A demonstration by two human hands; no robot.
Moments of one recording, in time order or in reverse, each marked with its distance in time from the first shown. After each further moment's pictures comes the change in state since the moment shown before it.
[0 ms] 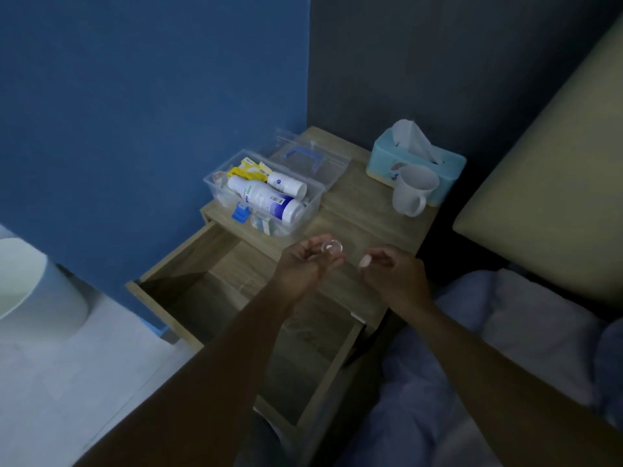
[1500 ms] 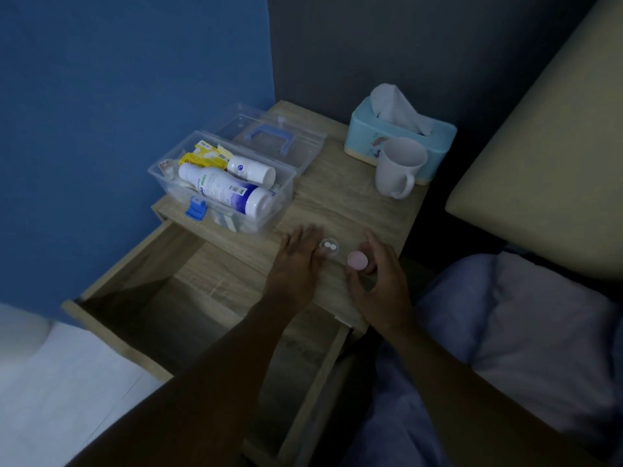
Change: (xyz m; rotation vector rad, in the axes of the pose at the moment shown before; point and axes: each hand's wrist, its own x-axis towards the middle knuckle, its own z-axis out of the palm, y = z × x) left_hand 0.064 -0.056 -0.013 1.351 -0.024 0.414; right_hand 0.000 0.066 0.028 -0.113 0.165 -0.323
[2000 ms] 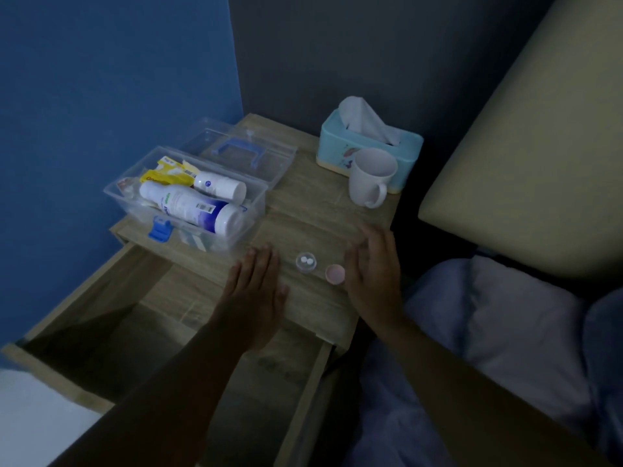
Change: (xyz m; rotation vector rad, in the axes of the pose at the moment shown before) left_hand -0.021 -0.031 -0.016 0.497 -0.114 0.113; right_hand 0.036 -0.018 -0.017 -0.113 0.202 -0.035
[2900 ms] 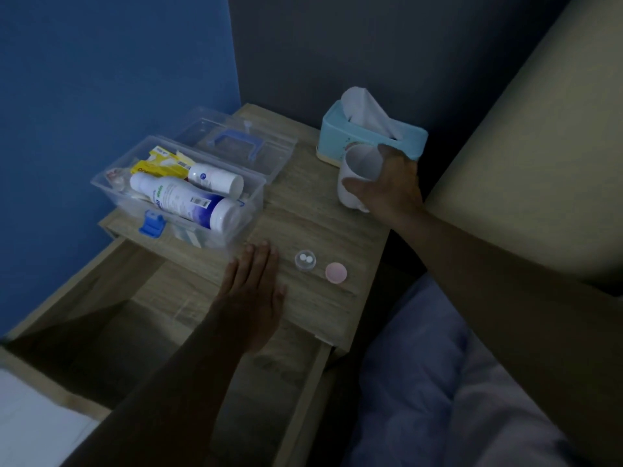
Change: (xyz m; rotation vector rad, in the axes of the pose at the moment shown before) left_hand 0.000 0.007 -0.008 0.078 -0.037 -0.016; right_hand 0.141 0.002 -0.001 -0.236 -0.192 0.192
